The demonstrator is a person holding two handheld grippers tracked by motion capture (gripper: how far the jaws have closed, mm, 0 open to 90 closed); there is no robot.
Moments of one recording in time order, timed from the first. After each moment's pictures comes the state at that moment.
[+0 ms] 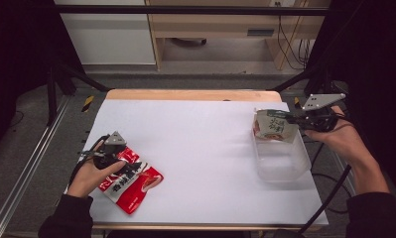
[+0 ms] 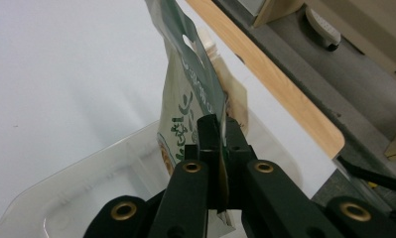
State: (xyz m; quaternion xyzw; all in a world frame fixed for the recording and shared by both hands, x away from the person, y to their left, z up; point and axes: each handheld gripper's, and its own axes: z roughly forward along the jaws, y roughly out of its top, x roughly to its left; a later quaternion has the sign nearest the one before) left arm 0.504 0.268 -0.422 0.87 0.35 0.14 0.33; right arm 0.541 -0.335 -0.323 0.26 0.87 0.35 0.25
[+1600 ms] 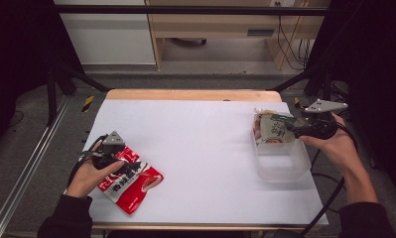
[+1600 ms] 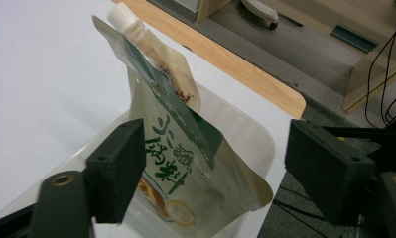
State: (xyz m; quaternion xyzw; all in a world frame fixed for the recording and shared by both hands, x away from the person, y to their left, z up) left arm 0.502 0.270 -0.420 0.87 0.35 0.14 0.33; right arm 0.537 -0.343 -0.348 0.38 0.80 0.35 0.30
